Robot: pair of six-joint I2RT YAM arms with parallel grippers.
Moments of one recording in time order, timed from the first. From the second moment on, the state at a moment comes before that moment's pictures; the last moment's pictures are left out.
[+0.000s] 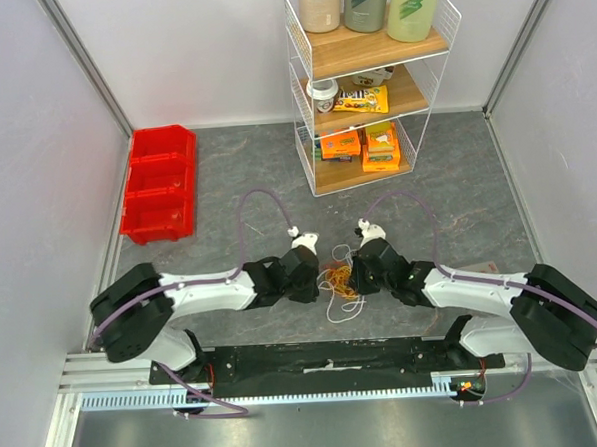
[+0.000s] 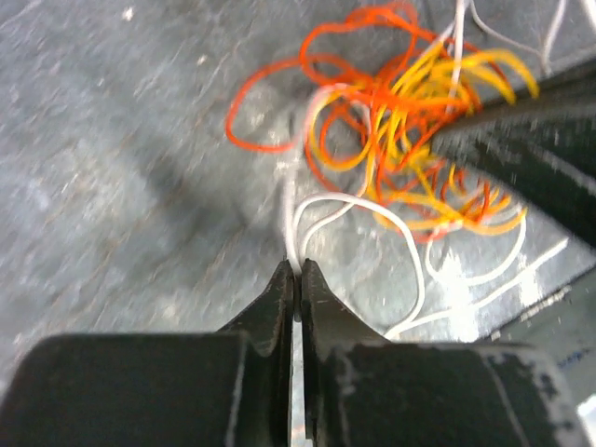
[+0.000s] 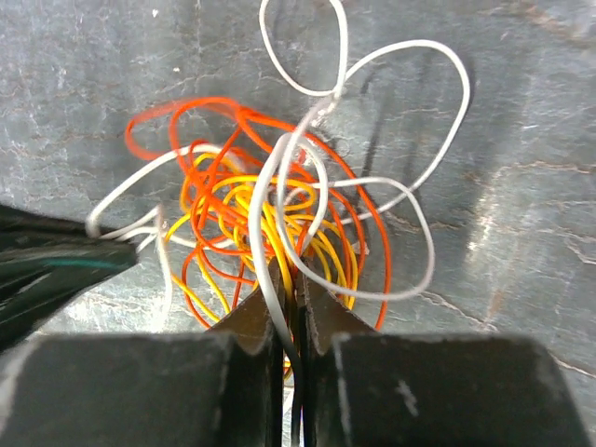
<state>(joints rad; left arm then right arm) -1.05 1.52 0.72 -0.10 -0.13 -0.71 0.85 1.27 0.44 0.01 0.10 0.67</state>
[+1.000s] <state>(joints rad) -1.07 0.38 0.78 -0.86 -0.60 -0.85 0.56 0.98 0.44 -0.18 0.24 0.59</state>
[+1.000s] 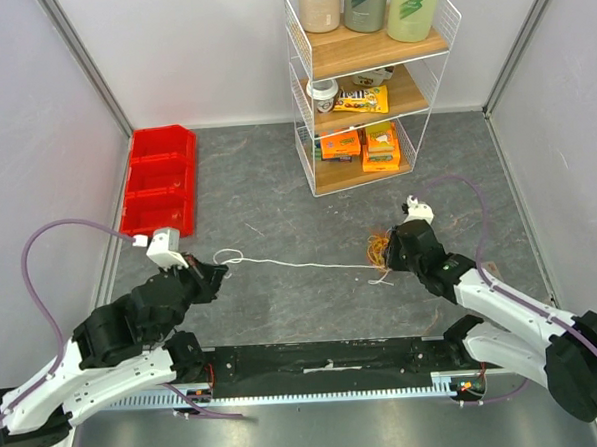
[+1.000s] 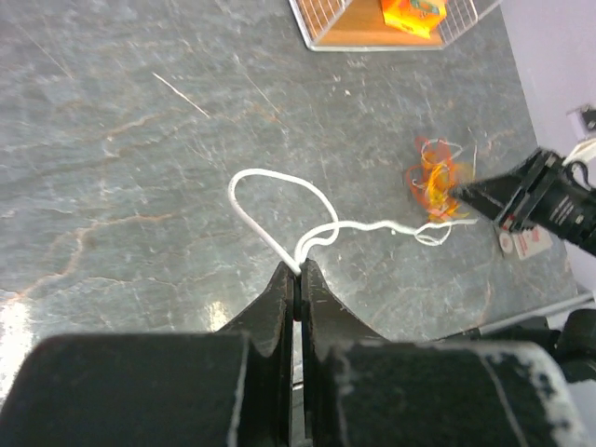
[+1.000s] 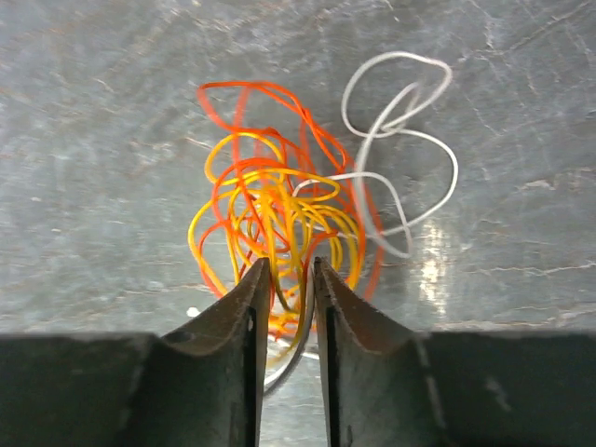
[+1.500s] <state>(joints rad) -1.07 0.39 0.98 -0.95 -0.69 -0.77 0.54 1.10 0.45 -0.26 0.26 0.52</state>
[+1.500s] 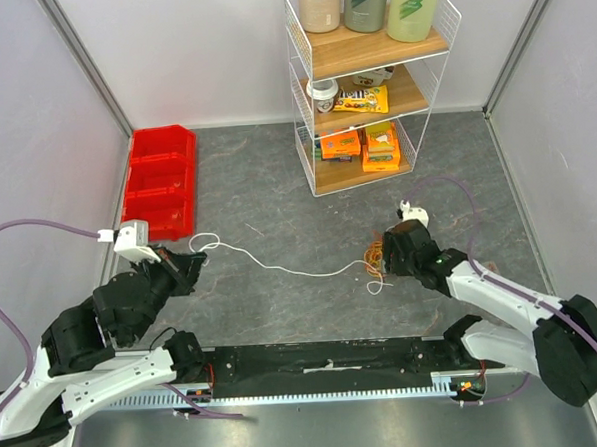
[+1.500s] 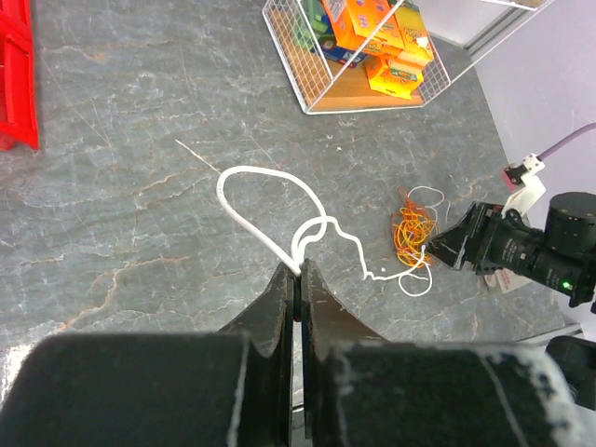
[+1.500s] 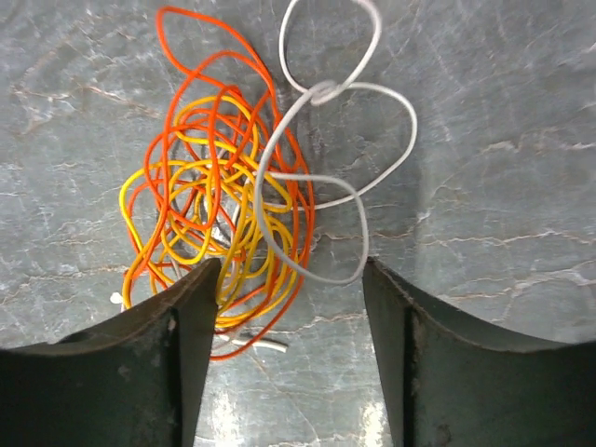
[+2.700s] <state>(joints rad) -1.07 0.40 1.06 -0.99 -0.67 -0.73 0.92 1.42 0.78 -0.21 0.58 0.38</state>
